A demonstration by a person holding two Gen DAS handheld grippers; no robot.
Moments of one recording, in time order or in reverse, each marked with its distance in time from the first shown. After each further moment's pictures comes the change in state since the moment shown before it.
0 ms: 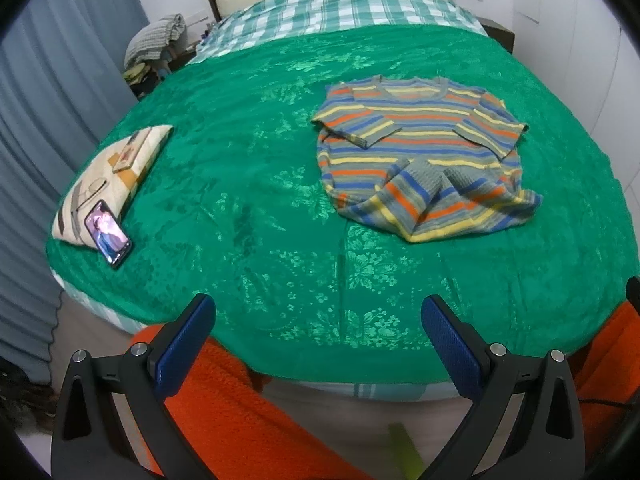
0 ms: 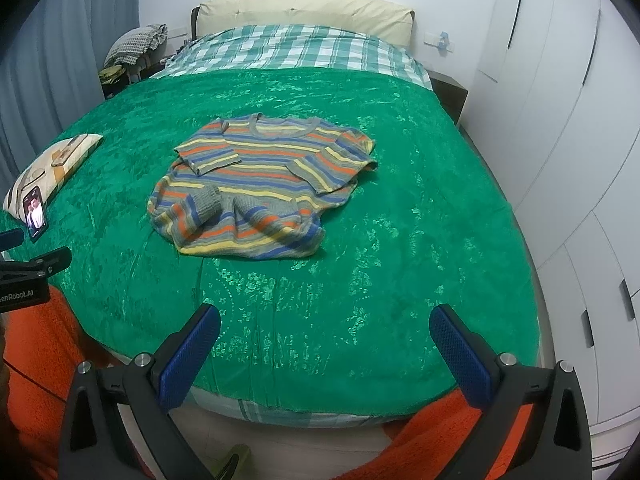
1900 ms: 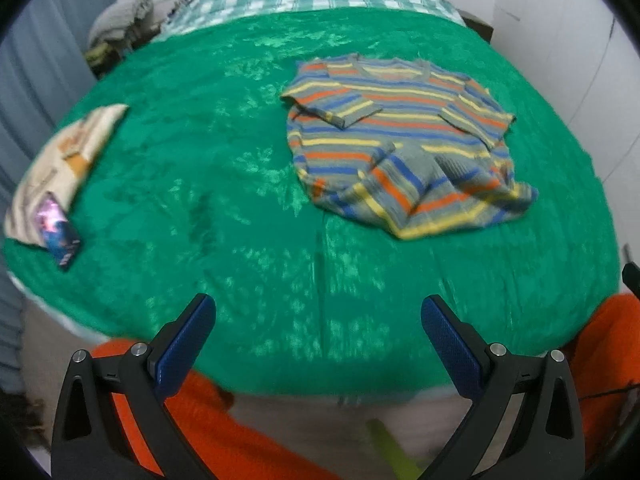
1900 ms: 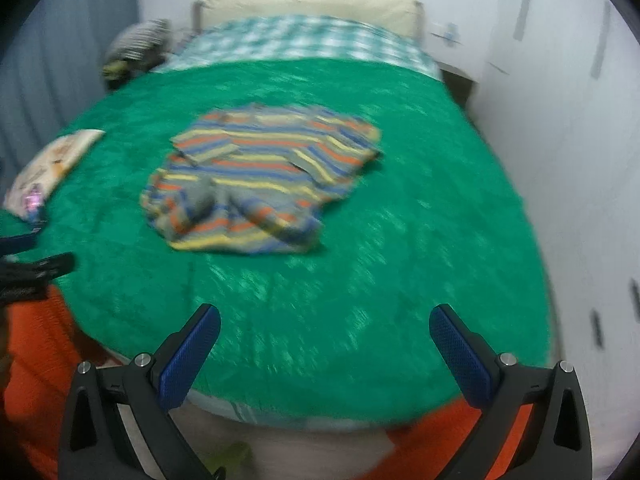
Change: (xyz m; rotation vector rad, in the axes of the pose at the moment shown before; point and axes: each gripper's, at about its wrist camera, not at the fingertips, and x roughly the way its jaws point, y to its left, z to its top) left arm 0.065 0.018 0.013 -0.025 0.069 -0.190; right arm 0.035 -0.021 0.010 -0.025 -0.018 0.107
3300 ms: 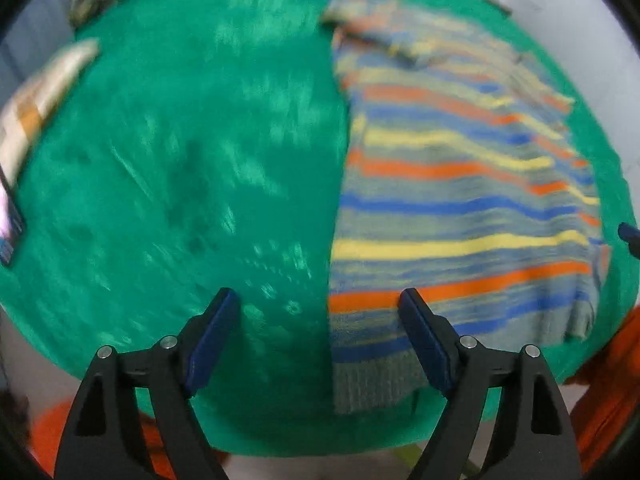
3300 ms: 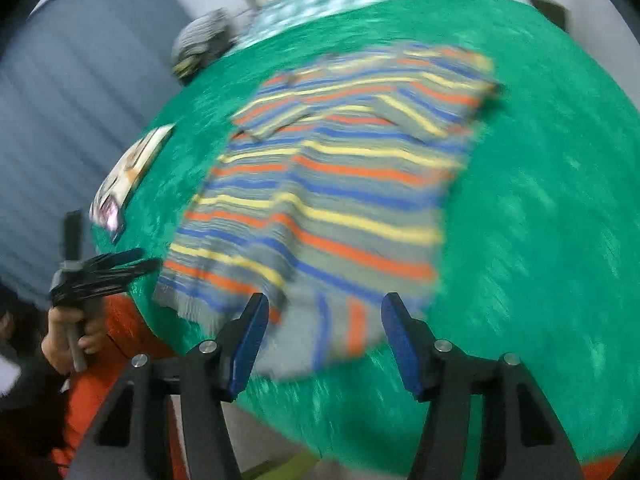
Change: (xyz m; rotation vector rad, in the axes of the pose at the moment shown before) left arm 0.133 0.064 0.003 -0.056 0.193 -0.069; right arm 0.136 0.009 0.024 0.051 0.211 0.449
